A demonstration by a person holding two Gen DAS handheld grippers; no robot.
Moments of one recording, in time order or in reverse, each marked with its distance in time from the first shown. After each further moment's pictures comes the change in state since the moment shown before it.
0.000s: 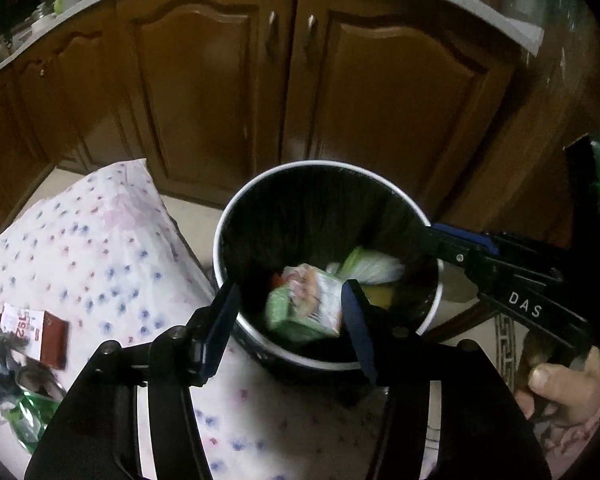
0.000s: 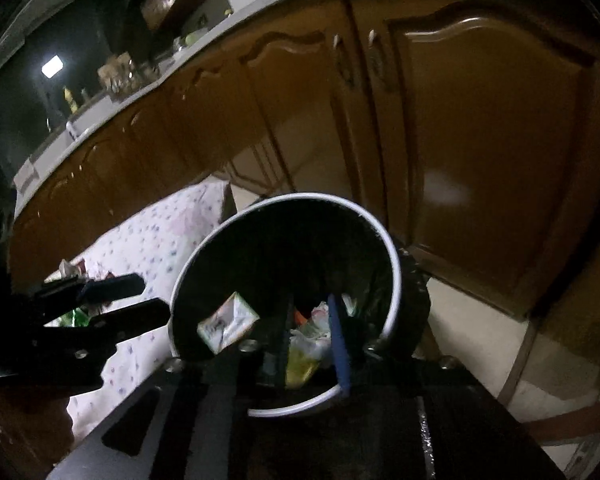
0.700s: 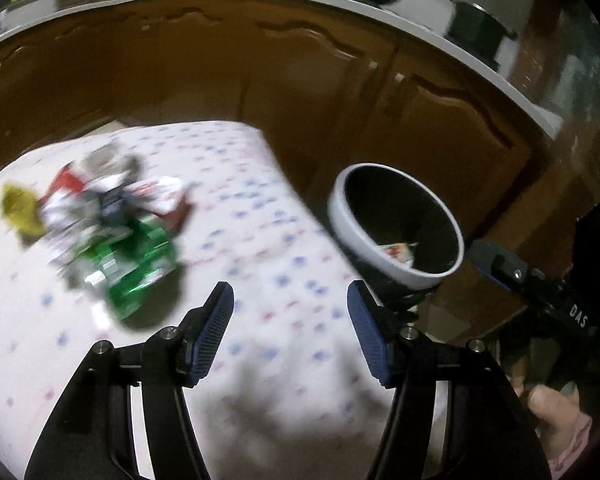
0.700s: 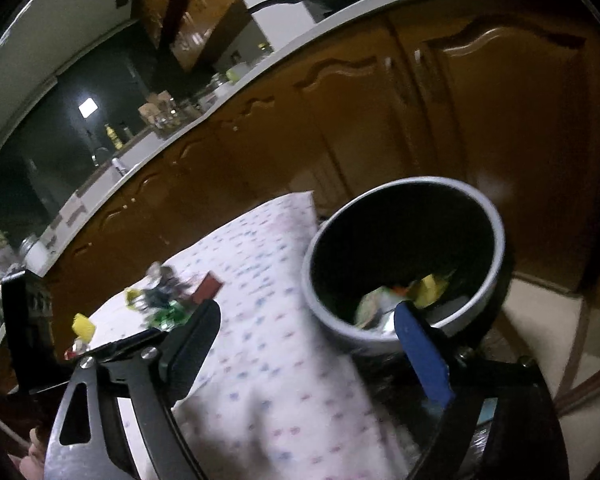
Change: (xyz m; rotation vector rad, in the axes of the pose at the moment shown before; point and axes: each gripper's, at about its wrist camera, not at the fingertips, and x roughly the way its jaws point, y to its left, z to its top) left arm -0.104 0.088 -0.118 -0.309 -0.134 0.068; right arm -0.039 0.083 -0.052 0.067 -0.103 0.188
